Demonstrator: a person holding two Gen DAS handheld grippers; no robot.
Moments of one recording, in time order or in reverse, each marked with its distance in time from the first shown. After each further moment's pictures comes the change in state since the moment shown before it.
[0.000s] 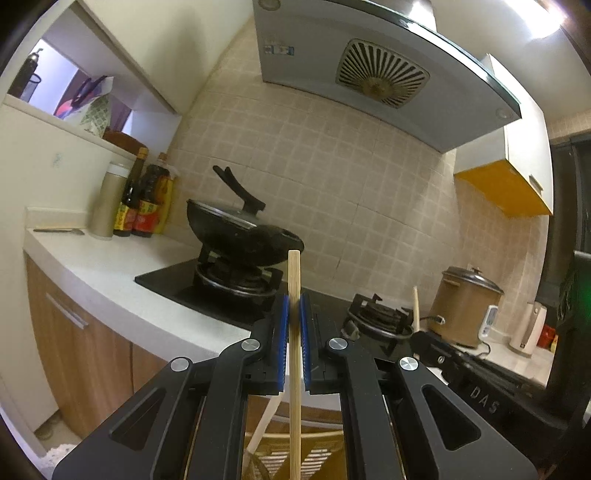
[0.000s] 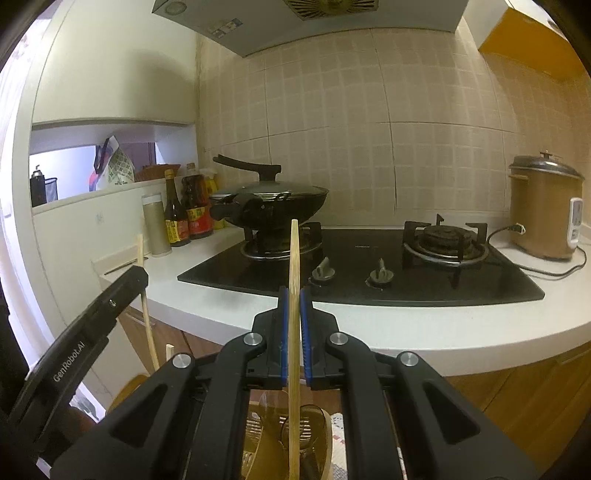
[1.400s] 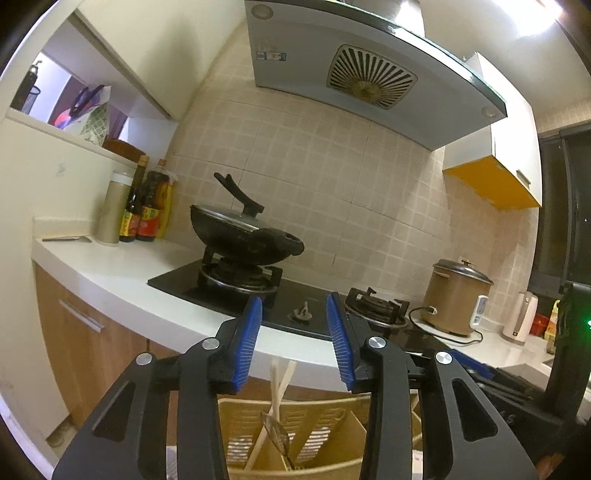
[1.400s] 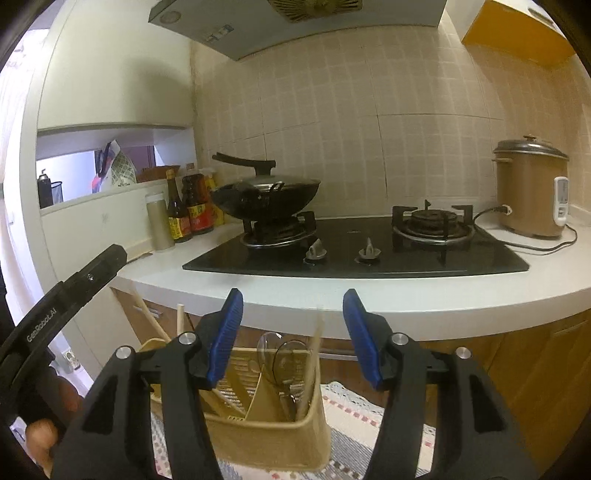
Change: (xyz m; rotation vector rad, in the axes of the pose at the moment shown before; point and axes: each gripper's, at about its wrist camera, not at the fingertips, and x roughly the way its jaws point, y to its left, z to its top) left arm -0.046 0.013 0.009 0.031 0.013 -0.024; right arm -0.054 -0.008 -0.020 0.017 0.023 0.010
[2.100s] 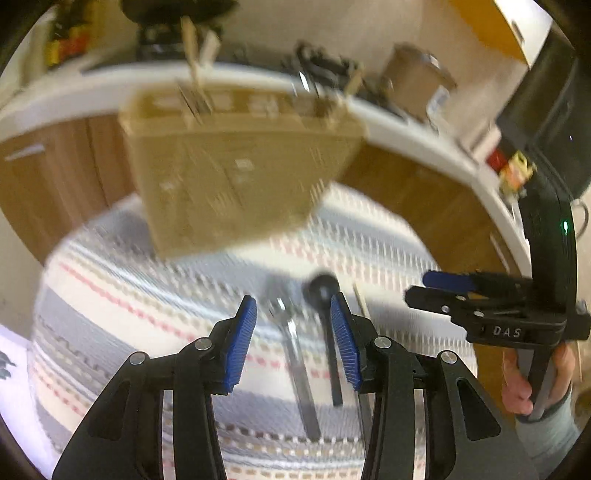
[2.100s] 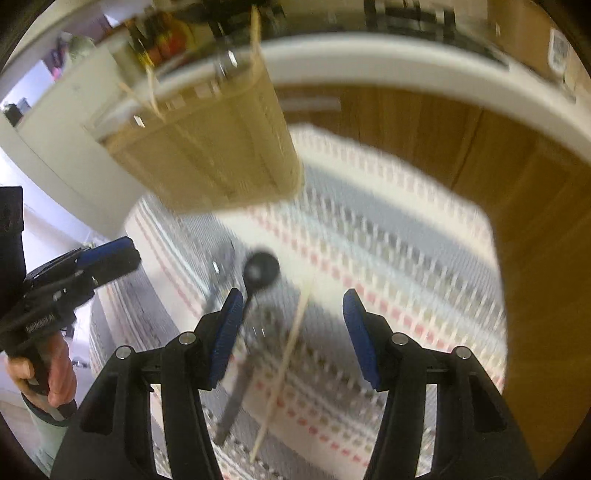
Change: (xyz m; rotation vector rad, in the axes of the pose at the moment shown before) left arm -0.024 -0.012 -0.097 0.042 0.978 -0.211; right arm -0.038 -0.034 -0.112 0.169 0.861 -0.003
